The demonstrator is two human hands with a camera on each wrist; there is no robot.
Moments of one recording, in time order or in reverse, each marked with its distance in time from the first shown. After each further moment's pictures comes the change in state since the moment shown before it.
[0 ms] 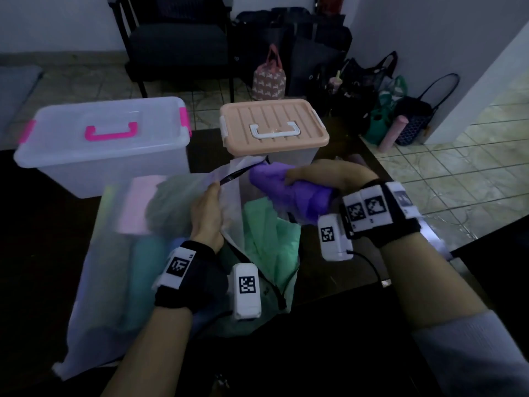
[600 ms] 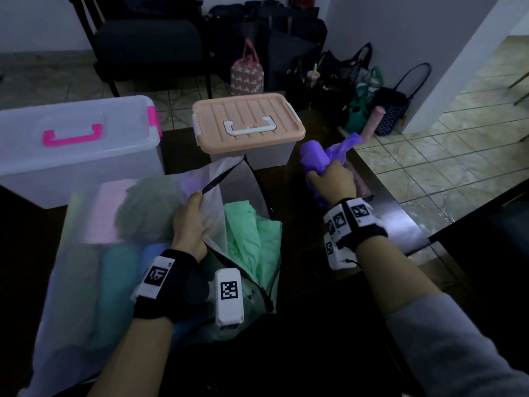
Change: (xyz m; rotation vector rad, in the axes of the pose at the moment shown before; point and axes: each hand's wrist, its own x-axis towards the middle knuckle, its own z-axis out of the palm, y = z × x) left_hand -0.001 -0.016 0.006 0.006 0.008 -0.095; right_hand 0.053 0.080 -0.001 -0.089 0.701 0.047
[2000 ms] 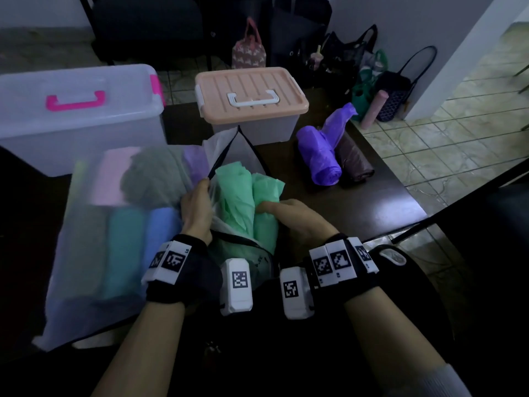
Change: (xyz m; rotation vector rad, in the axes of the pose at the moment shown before) left_hand -0.032 -0.016 -0.010 0.104 0.020 0.100; right_hand -0.123 -0.009 0.043 0.730 -0.671 0.182
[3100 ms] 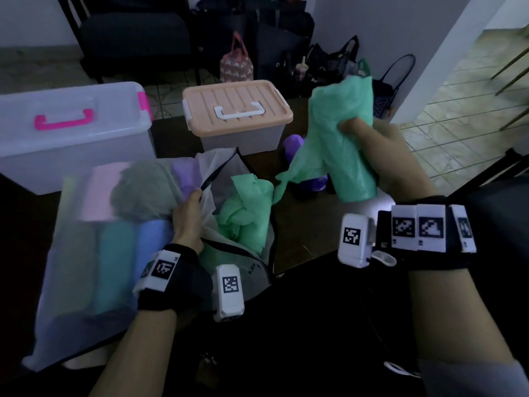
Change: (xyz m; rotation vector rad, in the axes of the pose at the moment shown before) left_hand 0.006 -0.002 0.001 -0.026 -0.032 -0.038; right_hand -0.076 -0.081 -0.101 0.008 0.395 -0.576
